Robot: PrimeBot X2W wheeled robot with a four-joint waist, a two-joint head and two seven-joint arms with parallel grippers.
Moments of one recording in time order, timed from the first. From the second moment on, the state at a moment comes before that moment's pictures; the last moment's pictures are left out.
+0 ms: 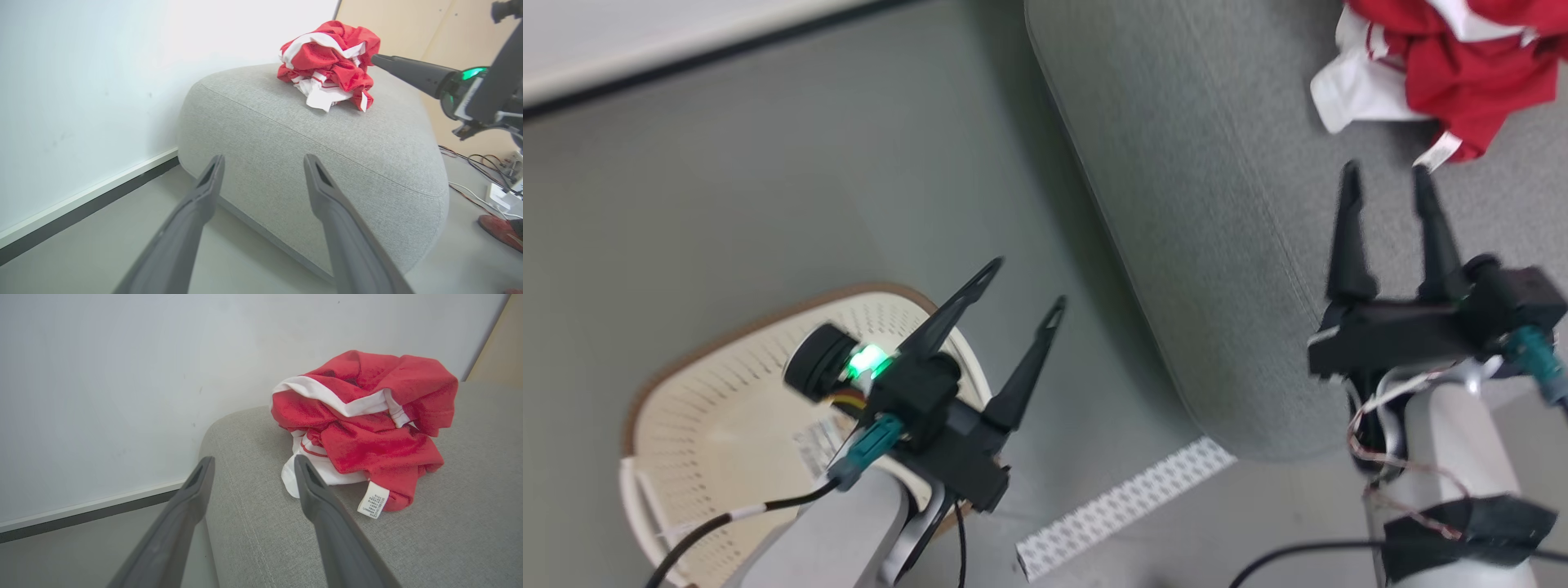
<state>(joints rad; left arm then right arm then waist) -0.66 0.23 -0.71 0.06 -0.26 0.10 -0.16 -0.55 -0.05 0.00 0.25 0.09 0.13 -0.26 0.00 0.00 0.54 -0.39</state>
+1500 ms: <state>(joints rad) 0.24 0.14 -0.09 -0.13 -0.19 0.14 -0.26 0.03 -0.15 0.32 0.11 0.16 0.13 -0.26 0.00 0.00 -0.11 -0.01</state>
